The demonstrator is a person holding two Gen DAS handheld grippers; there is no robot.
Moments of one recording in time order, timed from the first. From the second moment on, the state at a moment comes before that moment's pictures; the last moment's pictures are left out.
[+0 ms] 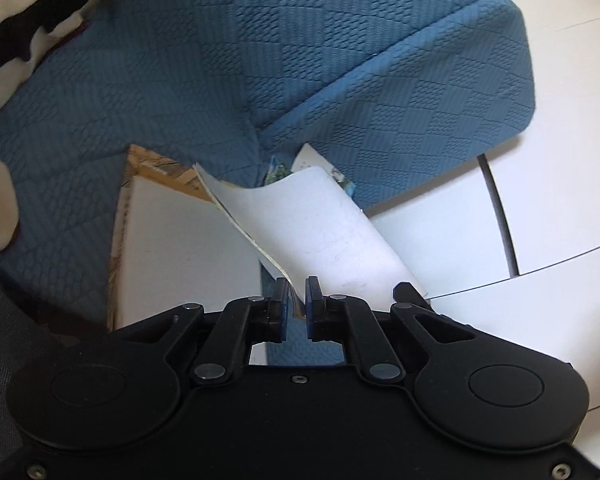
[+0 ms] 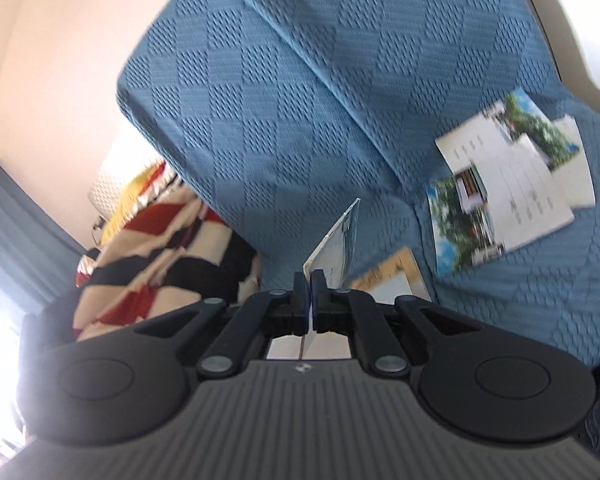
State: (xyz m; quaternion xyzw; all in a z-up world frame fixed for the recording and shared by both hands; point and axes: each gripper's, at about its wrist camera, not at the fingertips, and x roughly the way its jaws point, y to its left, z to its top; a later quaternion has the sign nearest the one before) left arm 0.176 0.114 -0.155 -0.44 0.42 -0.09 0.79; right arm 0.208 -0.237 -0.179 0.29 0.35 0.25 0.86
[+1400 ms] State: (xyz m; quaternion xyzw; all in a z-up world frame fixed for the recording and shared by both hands) left arm 0.149 0.090 -0.246 -0.36 0.51 0.04 0.78; right arm 0.181 -0.209 -0.278 0.17 0.47 0.18 0.85
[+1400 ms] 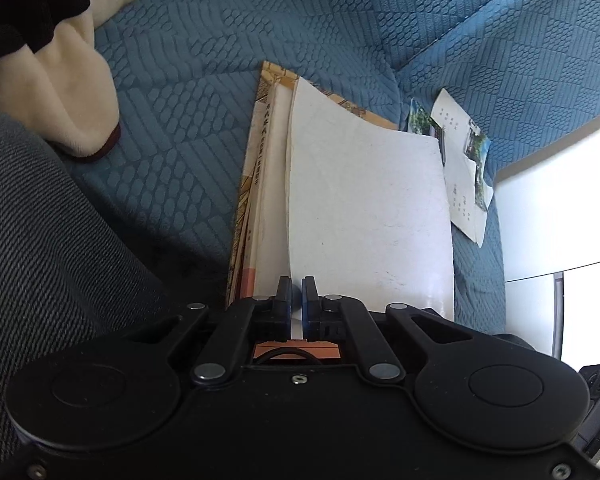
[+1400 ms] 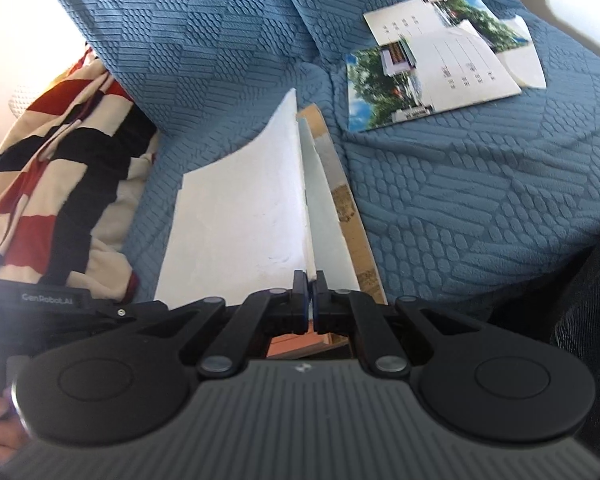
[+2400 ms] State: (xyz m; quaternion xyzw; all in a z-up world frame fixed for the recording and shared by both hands) left arm 0.149 0.051 -0.131 -0.25 0.45 0.02 0.86; right arm 0.178 -0.235 -0.153 0.13 0.38 0.19 0.90
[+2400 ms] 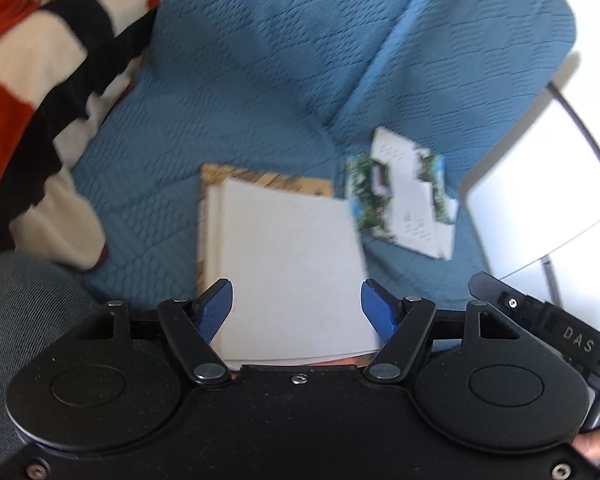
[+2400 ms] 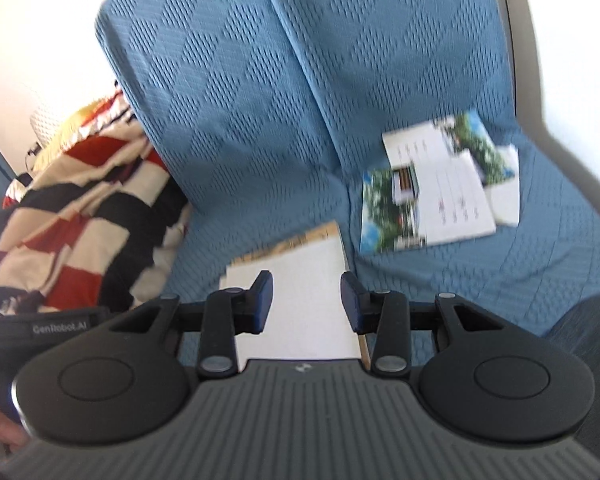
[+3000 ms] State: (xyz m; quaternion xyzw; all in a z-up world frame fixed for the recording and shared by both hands) left arm 0.135 -0.009 -0.063 -0.22 0.40 -0.05 0.89; right arm 0.135 -0.272 -0.094 0.11 0.33 0.18 0.92
